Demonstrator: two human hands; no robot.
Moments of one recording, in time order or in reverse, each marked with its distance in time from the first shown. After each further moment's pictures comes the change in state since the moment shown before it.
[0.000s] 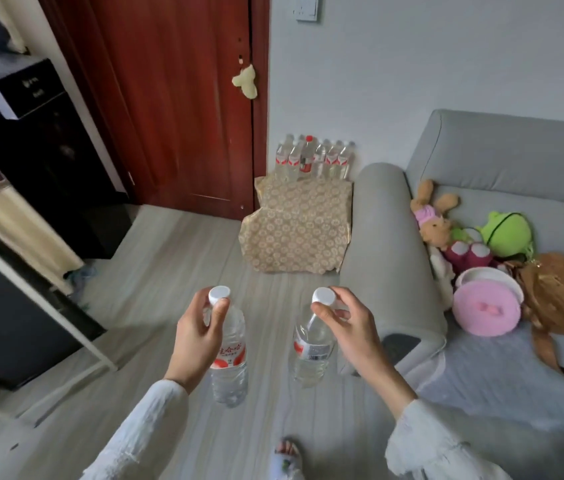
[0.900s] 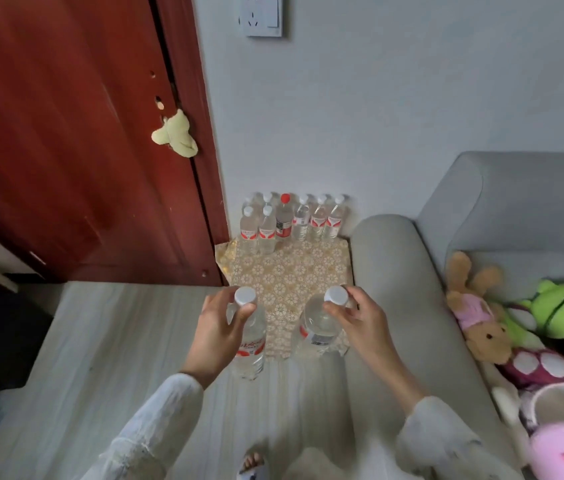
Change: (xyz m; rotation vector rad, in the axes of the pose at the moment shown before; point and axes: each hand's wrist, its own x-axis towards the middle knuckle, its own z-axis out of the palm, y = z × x) left_hand 0.572 0.033 0.182 0.178 -0.234 0.139; right_hand 0.554 0.048 -0.010 -0.004 0.159 0.128
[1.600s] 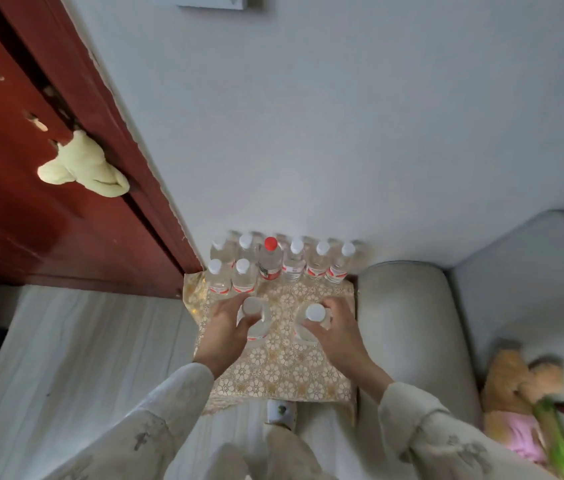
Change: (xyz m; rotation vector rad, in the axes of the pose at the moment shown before) left_hand 0.313 -0.045 0.143 0.052 -0.256 -0.301; right_hand 0.332 0.098 0.014 -0.240 -0.197 0.172
